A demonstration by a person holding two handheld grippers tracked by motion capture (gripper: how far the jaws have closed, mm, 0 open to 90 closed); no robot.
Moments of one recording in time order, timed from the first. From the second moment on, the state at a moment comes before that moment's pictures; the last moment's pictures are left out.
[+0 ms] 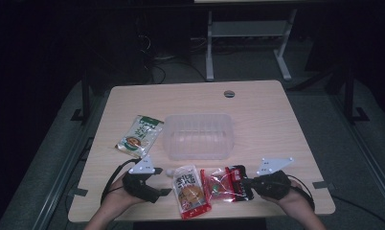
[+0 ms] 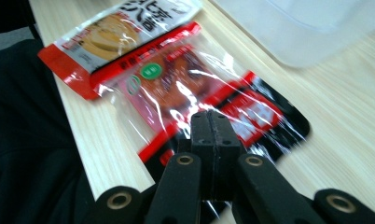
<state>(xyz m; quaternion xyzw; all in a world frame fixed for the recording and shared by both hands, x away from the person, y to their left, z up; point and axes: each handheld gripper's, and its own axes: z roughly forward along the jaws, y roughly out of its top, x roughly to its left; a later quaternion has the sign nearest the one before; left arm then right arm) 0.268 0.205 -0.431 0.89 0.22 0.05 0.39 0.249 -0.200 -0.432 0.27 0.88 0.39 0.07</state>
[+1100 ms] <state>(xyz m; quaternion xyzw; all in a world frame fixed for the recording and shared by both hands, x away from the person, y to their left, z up) 0.292 0.093 -0.430 0.92 0.12 0.00 0.38 0.241 -0.246 -0.441 0.37 0.84 0.39 0.10</state>
